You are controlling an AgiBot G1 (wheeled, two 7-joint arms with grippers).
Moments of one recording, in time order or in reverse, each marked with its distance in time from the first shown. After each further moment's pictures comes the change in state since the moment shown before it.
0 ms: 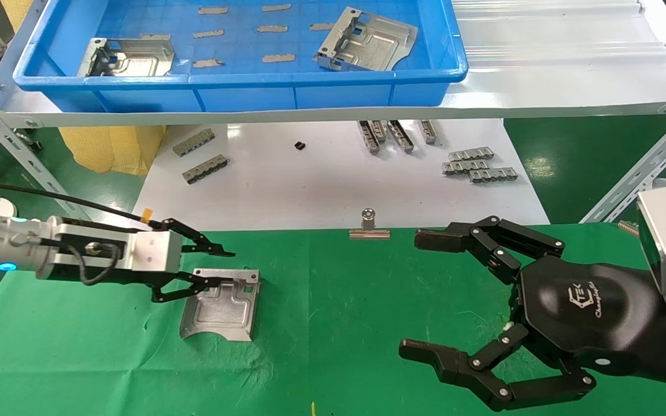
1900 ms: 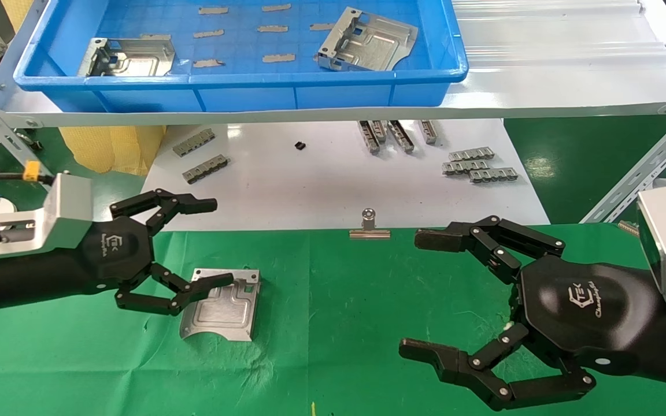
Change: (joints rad) left arm 0.401 -0.270 -0.276 -0.645 -0.426 0.060 -0.626; right arm 0.000 0.000 0.000 0.000 0.000 0.000 0.000
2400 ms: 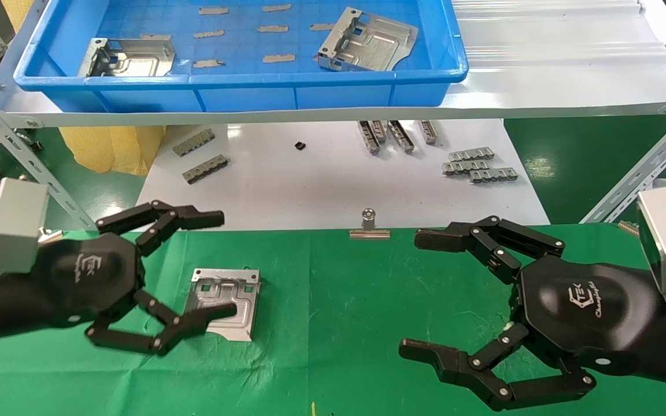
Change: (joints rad) left arm 0.172 -0.095 -0.093 -0.333 -0.147 -0.027 -0.225; right arm 0.000 0.000 0.000 0.000 0.000 0.000 0.000
